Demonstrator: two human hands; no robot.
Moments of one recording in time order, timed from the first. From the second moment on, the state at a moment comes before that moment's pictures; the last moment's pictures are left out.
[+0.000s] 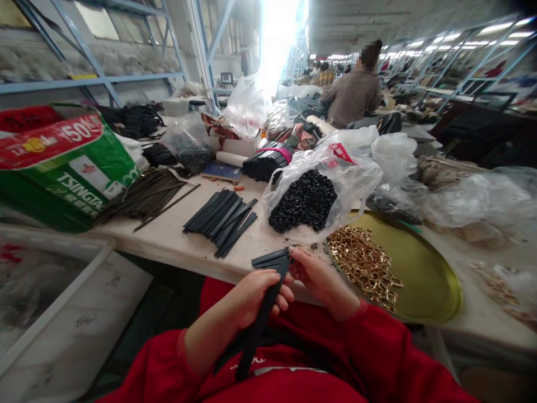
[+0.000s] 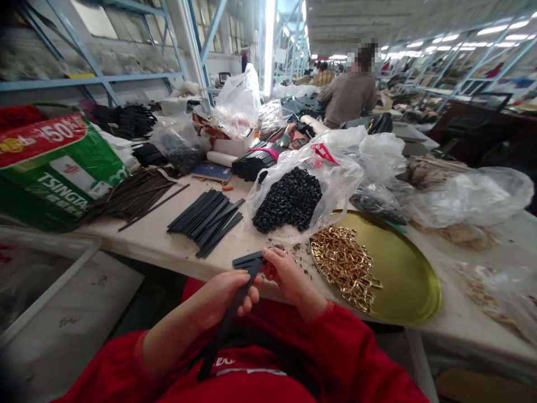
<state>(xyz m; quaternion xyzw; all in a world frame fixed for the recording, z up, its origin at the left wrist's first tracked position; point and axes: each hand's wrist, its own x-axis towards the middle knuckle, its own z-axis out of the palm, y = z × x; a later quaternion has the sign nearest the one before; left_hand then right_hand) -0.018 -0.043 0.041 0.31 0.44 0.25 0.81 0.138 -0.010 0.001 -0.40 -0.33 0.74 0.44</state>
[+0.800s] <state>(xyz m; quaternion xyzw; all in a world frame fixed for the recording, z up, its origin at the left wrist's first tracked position) 0.004 -0.011 -0.005 0.66 0.53 0.19 0.50 0.129 -0.036 -0.040 -0.41 -0.30 0.69 0.52</state>
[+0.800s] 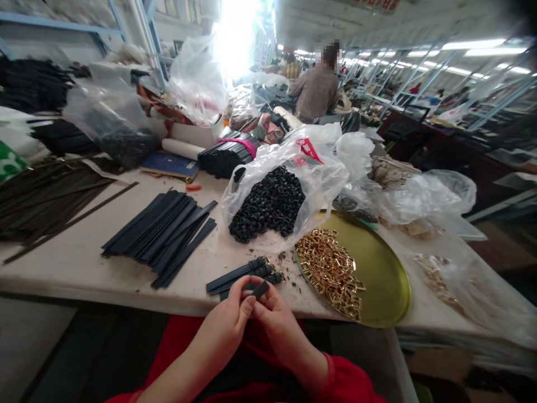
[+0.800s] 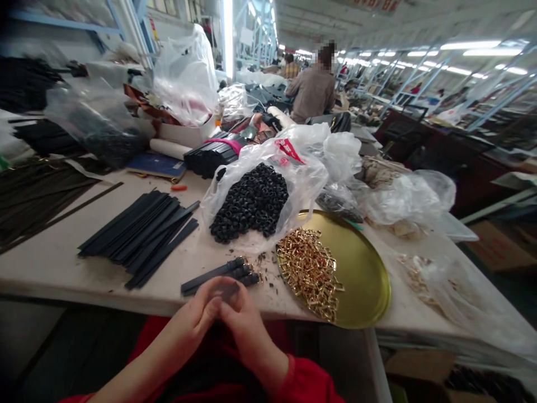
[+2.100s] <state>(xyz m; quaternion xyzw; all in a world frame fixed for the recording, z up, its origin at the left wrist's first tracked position) -0.002 -0.029 0.003 0.69 0.47 0.20 0.51 0.255 0.042 -0.021 -0.68 -0.73 0.03 0.13</state>
